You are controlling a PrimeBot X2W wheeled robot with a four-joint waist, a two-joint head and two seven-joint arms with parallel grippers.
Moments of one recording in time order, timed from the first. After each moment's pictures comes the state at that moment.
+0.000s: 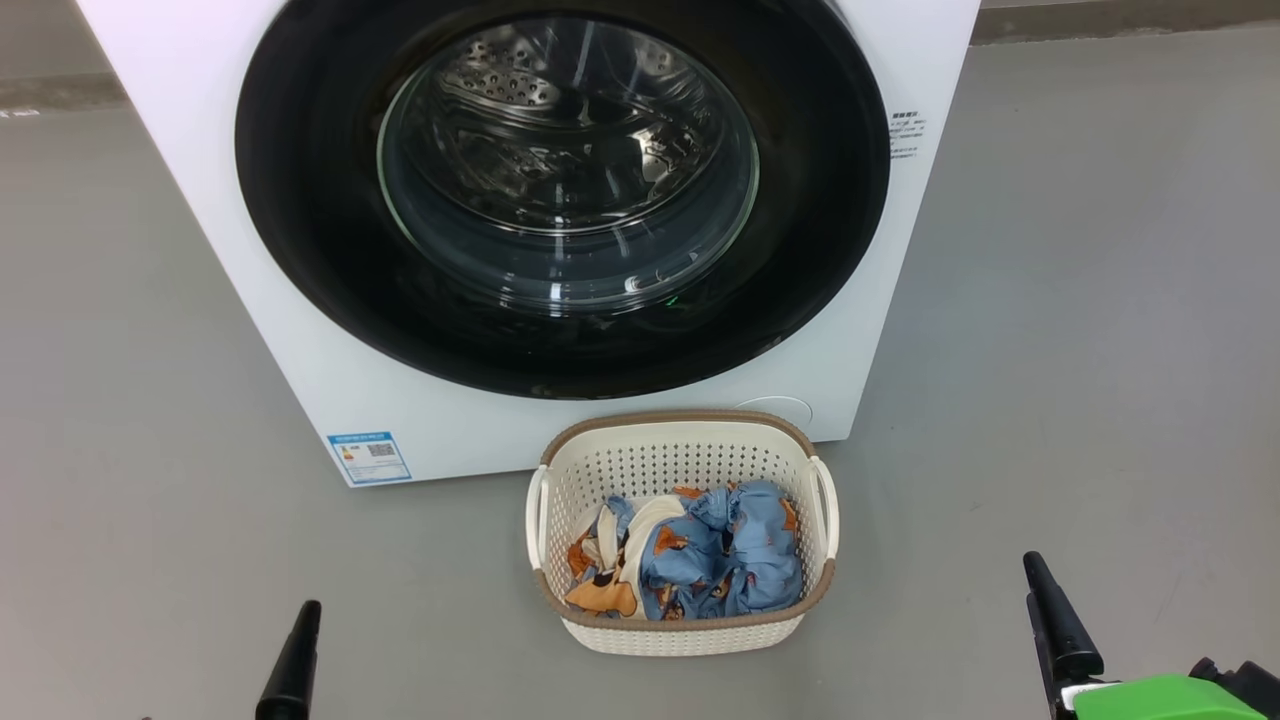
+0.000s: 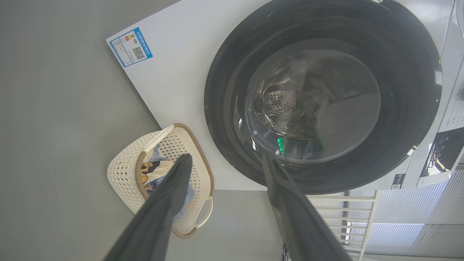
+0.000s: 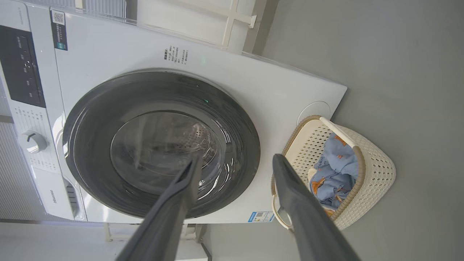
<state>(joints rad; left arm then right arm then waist) -0.01 0.03 0.04 0.29 -1.37 -0.13 0.04 -0.02 -0.04 -0.10 0.31 1.36 0.13 0.03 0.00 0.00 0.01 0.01</state>
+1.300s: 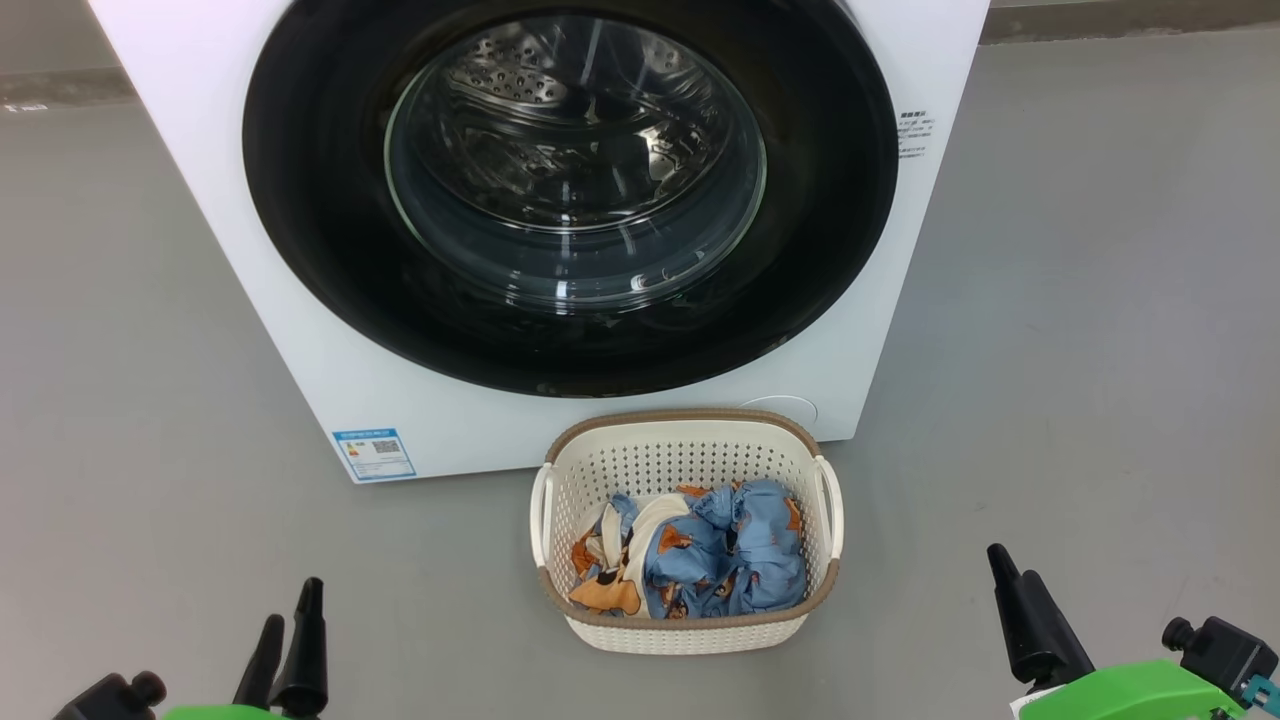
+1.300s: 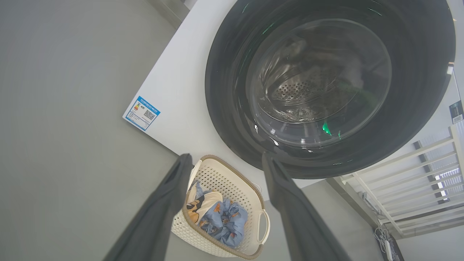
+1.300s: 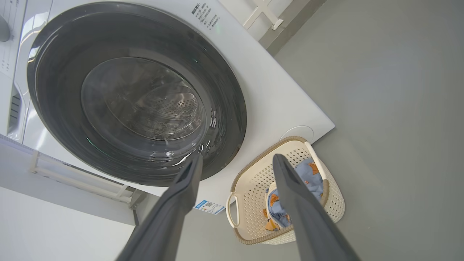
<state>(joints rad) 0.00 0.05 0.00 0.23 -0.93 -0.13 -0.07 -0.02 -0.08 -0.01 0.29 0.97 0.13 -0.07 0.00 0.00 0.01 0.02</state>
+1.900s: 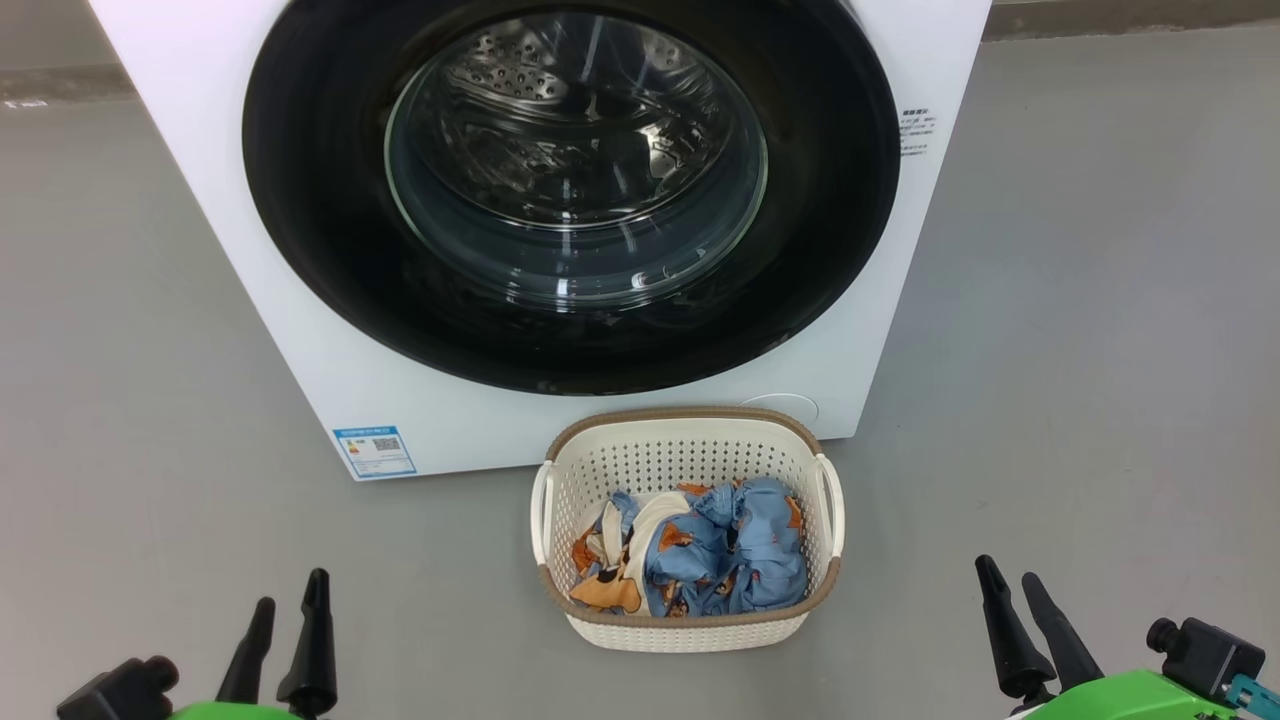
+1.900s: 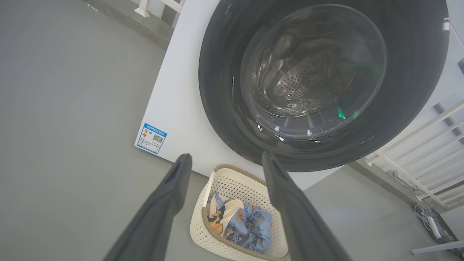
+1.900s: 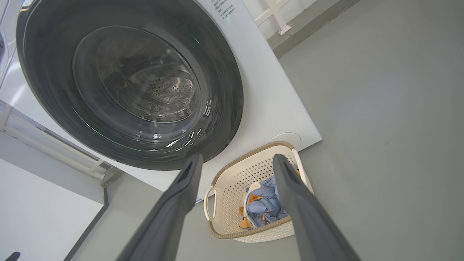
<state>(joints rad) 0.00 0.07 -0.02 0.20 -0.74 -0.13 -0.12 0.00 -0.10 0.02 0.28 0.78 0.13 -0.13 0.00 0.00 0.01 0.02</state>
